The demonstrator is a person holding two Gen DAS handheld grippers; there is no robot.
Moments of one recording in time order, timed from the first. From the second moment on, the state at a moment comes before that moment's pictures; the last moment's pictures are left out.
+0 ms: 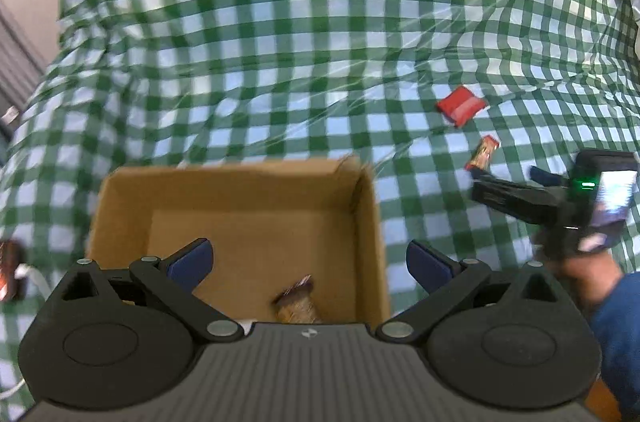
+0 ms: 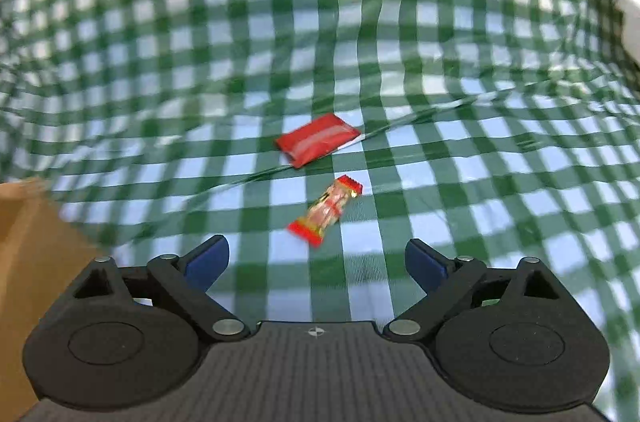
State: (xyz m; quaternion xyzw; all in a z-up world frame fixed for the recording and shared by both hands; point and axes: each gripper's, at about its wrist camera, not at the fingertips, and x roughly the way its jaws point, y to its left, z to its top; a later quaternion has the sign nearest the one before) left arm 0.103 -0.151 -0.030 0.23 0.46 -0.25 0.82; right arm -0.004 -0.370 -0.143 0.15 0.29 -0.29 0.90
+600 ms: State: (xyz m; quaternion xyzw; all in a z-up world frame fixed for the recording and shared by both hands) left arm 0.192 -0.447 -0.207 0.35 0.42 -0.37 0.75; right arm -0.061 -0.458 -0.183 0.12 0.30 -0.31 0.89
